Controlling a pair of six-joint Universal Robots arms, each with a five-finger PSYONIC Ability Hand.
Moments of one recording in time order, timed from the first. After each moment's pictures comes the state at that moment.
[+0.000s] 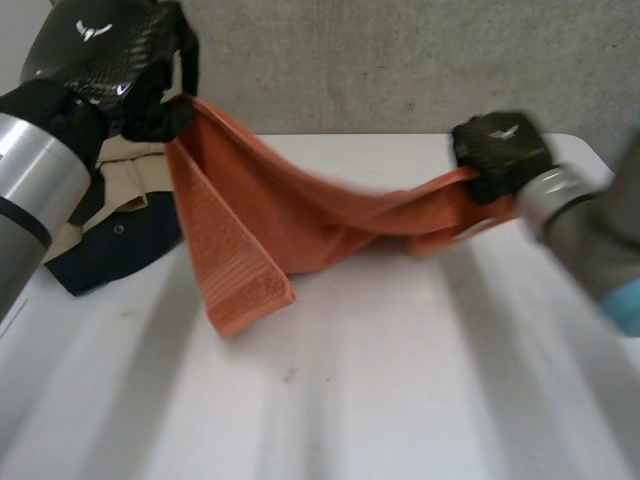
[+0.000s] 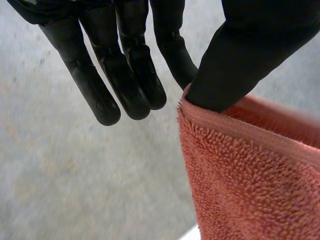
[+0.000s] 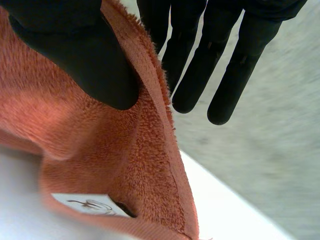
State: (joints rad) left arm 4.28 -1.49 -1.50 3.21 -1.48 3.31; right arm 1.89 -1.23 1.33 -0.02 1.39 2.78; left_hand 1.16 1.20 1.19 1.20 0.98; right_hand 1.13 1.18 1.19 1.20 0.99
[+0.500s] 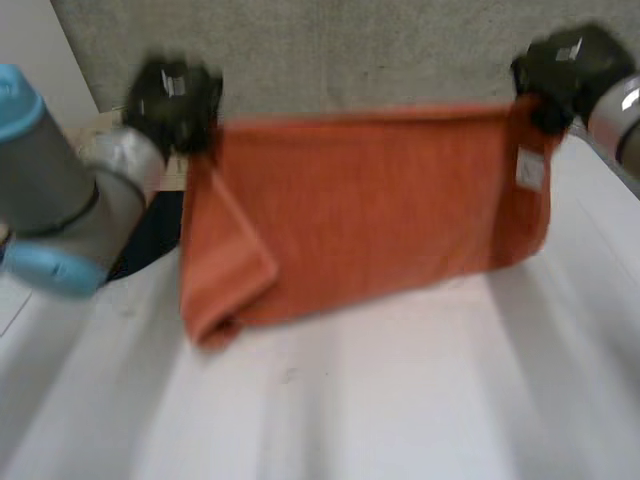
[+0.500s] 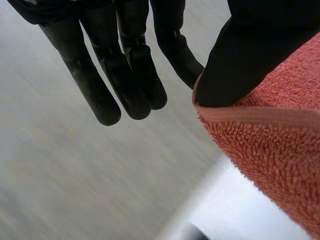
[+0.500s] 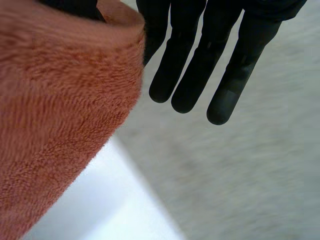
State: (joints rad) left arm 4.34 -1.99 -1.20 3.40 -1.43 3.60; right arm 1.78 -1.14 0.94 0.16 1.36 2.57; left_hand 1.16 1.20 1.20 1.20 0.98; right_hand 1.13 1.18 1.19 1.20 0.99
